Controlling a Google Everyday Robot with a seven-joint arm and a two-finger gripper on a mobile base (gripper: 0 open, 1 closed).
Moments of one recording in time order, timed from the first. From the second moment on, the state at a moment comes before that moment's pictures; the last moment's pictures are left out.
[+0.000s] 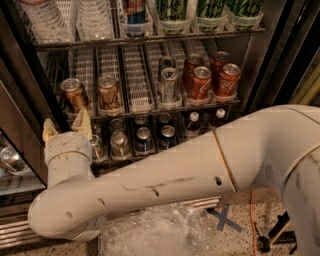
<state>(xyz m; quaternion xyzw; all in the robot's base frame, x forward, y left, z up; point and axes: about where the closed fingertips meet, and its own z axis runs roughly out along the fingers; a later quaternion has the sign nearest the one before) 0.544 0.235 0.850 -0.16 0.69 0.07 0.71</state>
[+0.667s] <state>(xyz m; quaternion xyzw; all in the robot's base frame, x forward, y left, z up) 0.560 0.226 0.856 -0.15 0.68 0.04 0.71</state>
